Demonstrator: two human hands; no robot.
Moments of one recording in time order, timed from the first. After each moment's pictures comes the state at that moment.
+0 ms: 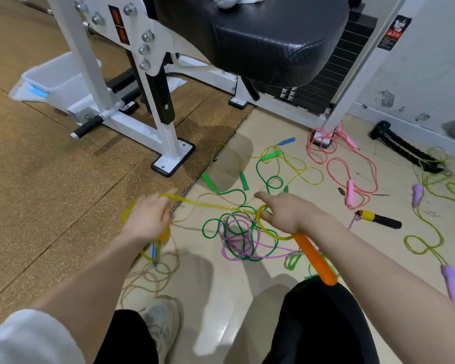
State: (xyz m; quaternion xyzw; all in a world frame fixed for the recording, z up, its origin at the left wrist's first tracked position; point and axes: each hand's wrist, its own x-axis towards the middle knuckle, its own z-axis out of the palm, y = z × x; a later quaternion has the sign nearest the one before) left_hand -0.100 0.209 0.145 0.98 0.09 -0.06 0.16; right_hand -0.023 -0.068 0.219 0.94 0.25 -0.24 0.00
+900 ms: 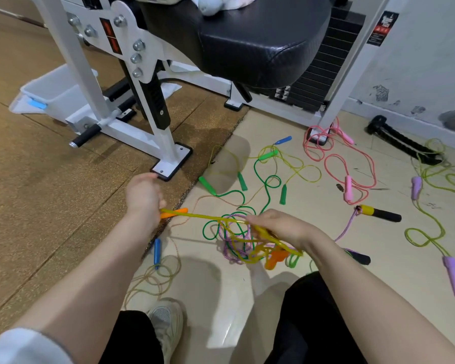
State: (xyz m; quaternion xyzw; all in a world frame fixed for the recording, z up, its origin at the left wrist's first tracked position) left_hand -0.069 0.182 0.206 0.55 0.44 0.12 0.71; right_hand -0.050 -0.082 0.195 0.76 0.14 -0.41 -0.49
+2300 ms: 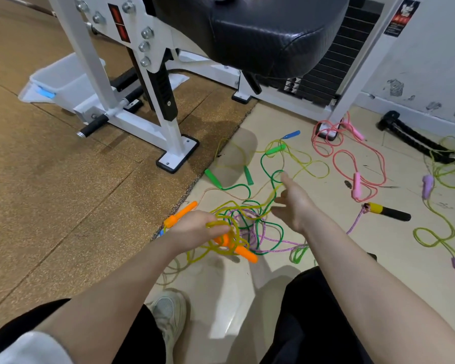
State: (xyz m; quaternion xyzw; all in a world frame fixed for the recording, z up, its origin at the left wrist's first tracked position) left_hand -0.106 0.137 0.169 0.90 0.03 -0.23 0.37; right_hand -0.025 -0.059 0.202 0.66 -0.29 -0.28 -0.64
